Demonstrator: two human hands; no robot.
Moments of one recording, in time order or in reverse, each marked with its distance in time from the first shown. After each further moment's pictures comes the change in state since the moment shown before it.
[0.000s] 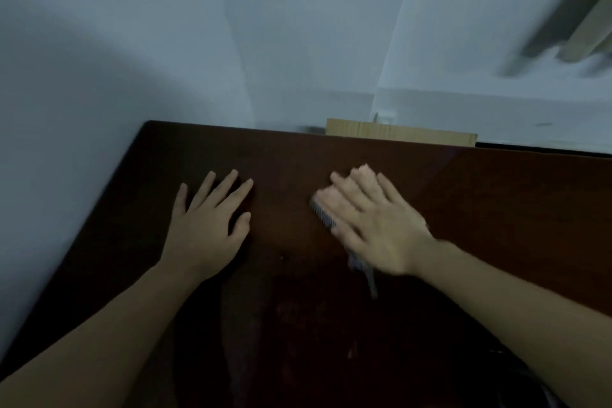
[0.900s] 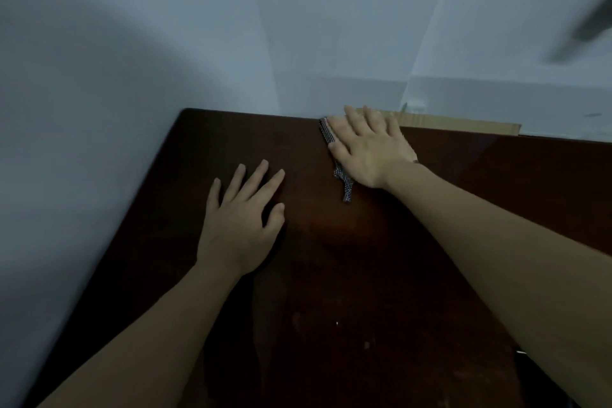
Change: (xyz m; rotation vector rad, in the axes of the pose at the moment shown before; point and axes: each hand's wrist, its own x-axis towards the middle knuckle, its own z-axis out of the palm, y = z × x) left_hand -0.006 -0.011 0.010 -0.091 0.057 -0.022; right_hand 0.122 -0.018 -0.029 0.083 0.034 0.220
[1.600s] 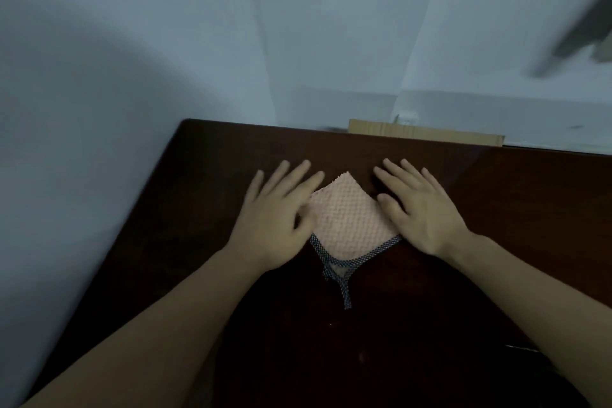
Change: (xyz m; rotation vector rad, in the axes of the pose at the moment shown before) left_hand 0.001 0.048 -0.022 -0.116 -0.038 0.266; right_hand -0.111 0.047 0.020 0.263 0.112 -0.017
